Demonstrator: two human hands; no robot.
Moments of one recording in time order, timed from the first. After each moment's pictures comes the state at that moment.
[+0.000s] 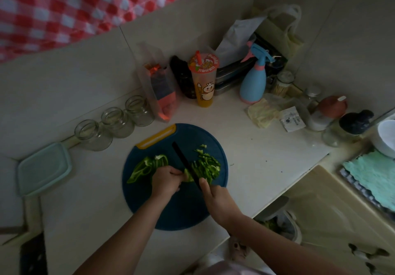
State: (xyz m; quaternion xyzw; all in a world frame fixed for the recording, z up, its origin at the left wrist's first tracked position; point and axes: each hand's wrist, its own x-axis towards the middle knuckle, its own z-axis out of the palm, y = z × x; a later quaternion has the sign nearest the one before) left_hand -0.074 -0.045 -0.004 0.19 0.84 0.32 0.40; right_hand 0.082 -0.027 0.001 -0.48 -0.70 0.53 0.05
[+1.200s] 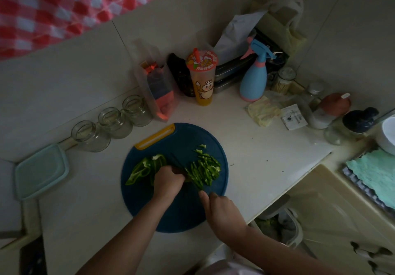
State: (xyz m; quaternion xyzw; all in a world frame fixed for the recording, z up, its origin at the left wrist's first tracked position) left_hand -0.070 -0.038 0.000 0.24 0.86 0.26 0.37; right_hand 0.092 -0.042 -0.004 -0.47 -0.77 0.42 -0.01
